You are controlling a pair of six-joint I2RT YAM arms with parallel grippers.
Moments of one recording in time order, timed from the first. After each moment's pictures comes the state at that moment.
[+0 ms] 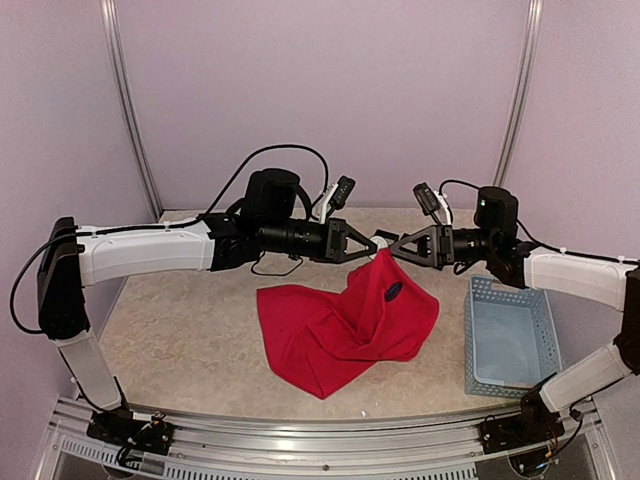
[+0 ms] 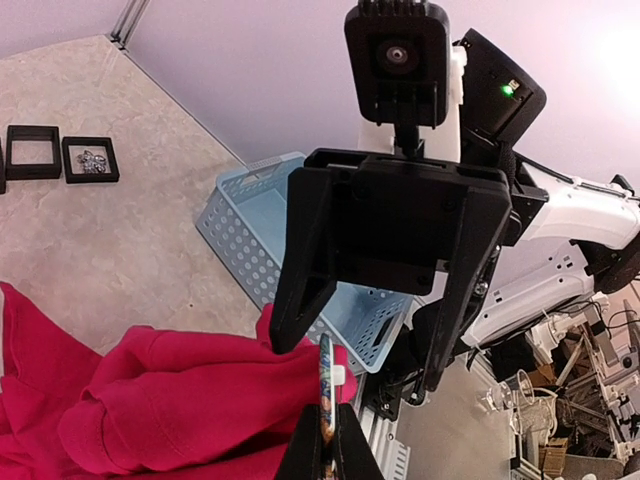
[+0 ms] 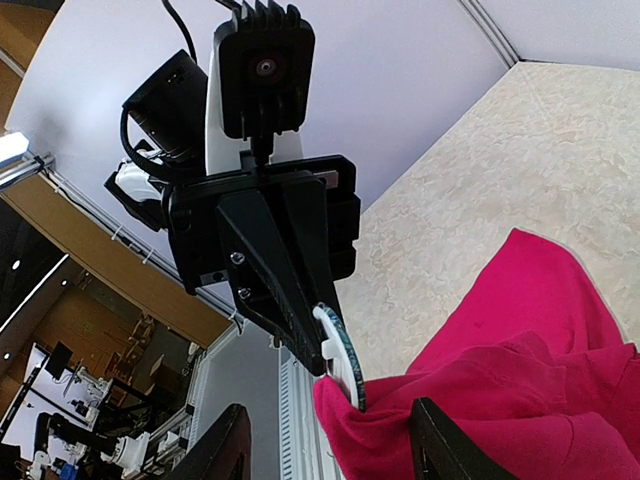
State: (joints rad) left arm -0.90 1.78 1.42 0.07 0.53 -0.57; right arm 0.42 1.36 0.83 0.36 -1.12 0.59
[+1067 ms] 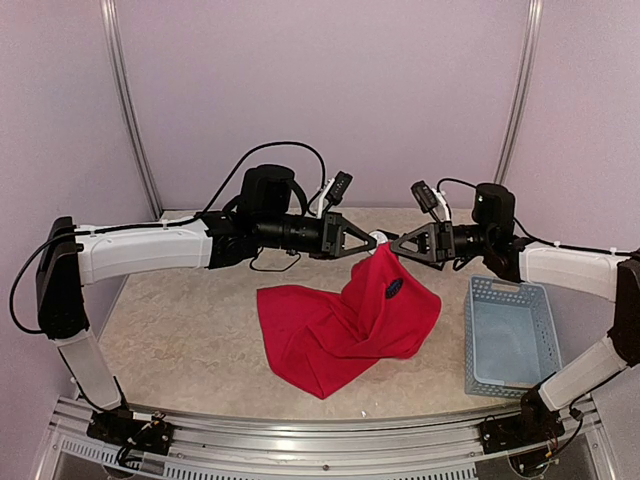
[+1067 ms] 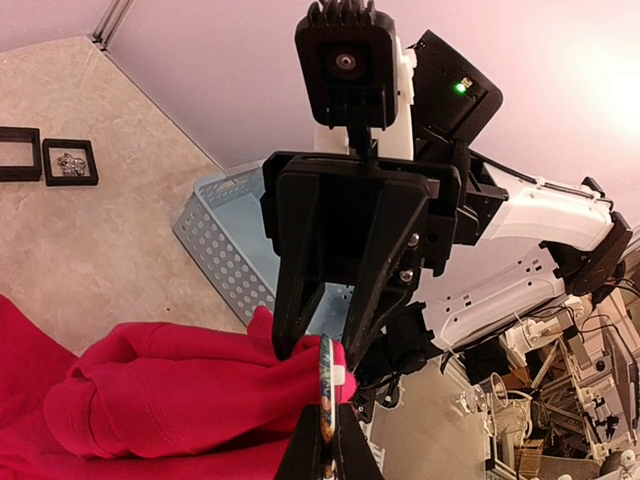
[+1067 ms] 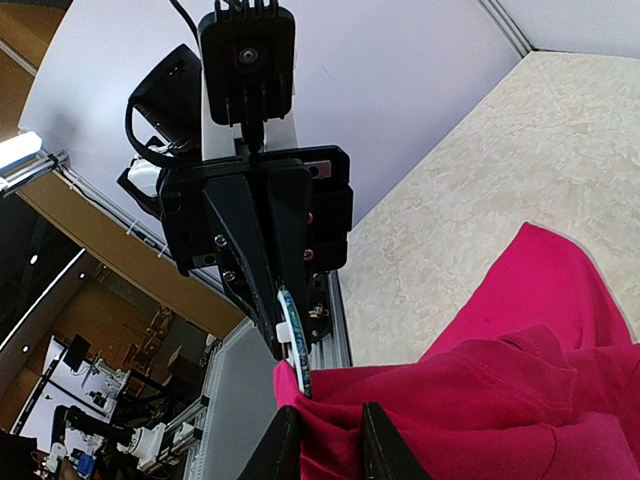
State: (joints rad) left arm -0.89 1.77 1.41 0.11 0.59 -0.63; right arm 0.40 1.42 0.87 0.38 -1.20 0.60
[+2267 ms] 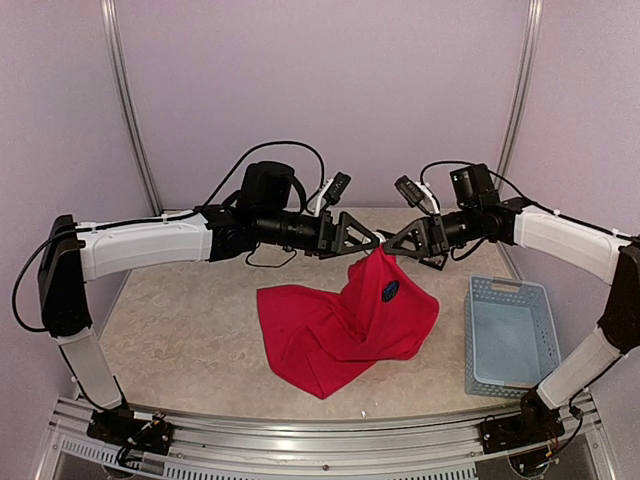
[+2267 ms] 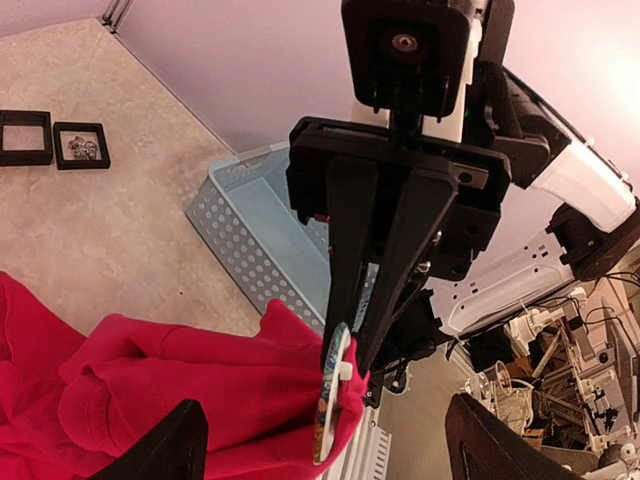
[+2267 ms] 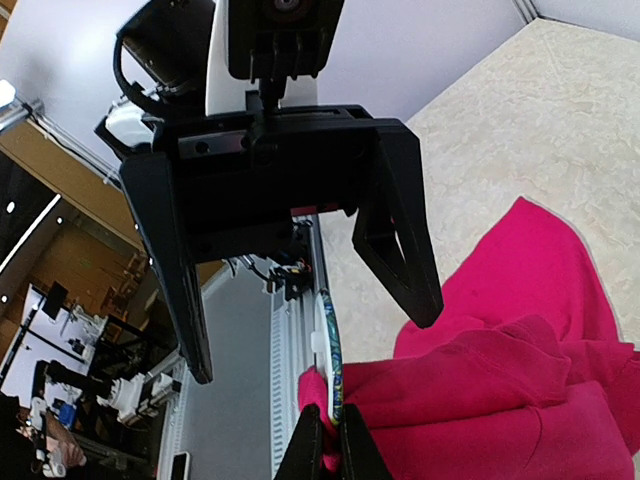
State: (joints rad) left arm -0.86 1.79 1.45 0.05 0.63 -0.60; right arm 0.43 1.50 1.16 -0.25 -1.20 0.17
